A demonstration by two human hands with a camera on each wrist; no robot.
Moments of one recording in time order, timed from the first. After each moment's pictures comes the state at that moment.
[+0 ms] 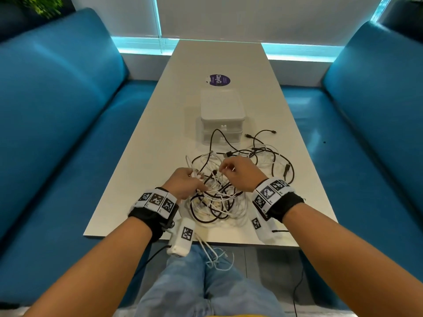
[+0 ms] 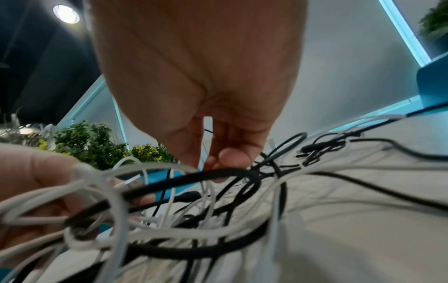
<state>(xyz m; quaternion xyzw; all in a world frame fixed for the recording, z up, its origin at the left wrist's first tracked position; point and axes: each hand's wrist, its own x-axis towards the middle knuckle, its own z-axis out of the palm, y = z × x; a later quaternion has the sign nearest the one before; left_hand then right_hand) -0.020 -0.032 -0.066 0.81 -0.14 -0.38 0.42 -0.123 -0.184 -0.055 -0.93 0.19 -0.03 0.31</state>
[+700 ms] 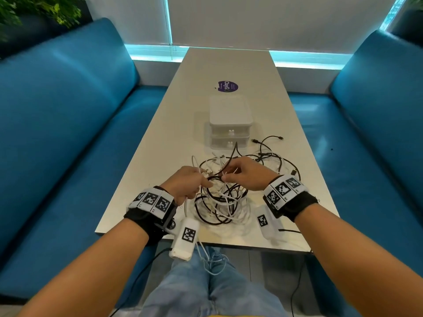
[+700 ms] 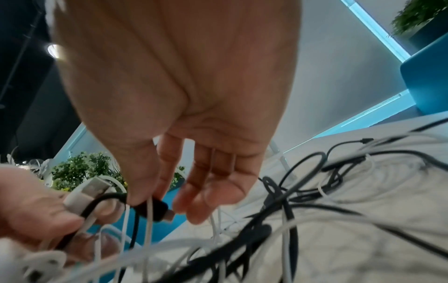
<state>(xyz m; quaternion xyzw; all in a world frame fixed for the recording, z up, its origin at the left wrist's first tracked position) -0.023 -0.019 -0.039 0.77 -0.11 -0.42 0.46 -0.126 -0.183 -0.030 -0.91 0.13 0.04 0.39</state>
